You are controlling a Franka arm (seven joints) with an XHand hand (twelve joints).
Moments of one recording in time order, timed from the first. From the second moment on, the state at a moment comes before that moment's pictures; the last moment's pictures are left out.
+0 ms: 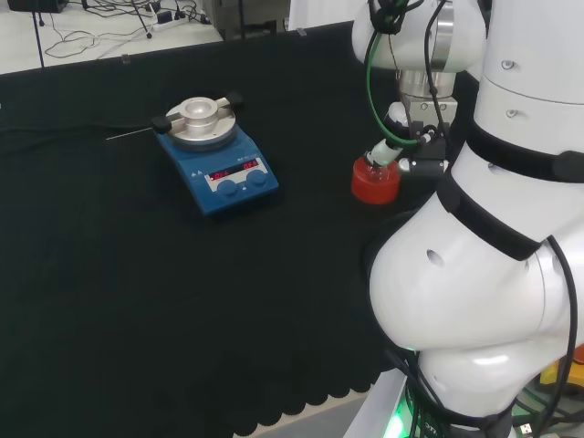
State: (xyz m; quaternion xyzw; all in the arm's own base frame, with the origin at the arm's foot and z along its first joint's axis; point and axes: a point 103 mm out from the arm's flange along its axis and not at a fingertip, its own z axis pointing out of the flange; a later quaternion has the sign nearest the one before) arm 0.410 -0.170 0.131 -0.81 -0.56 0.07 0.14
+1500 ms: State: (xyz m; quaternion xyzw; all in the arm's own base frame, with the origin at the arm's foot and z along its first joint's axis) arm 0.426 -0.174 0.119 -0.81 -0.57 0.08 0.12
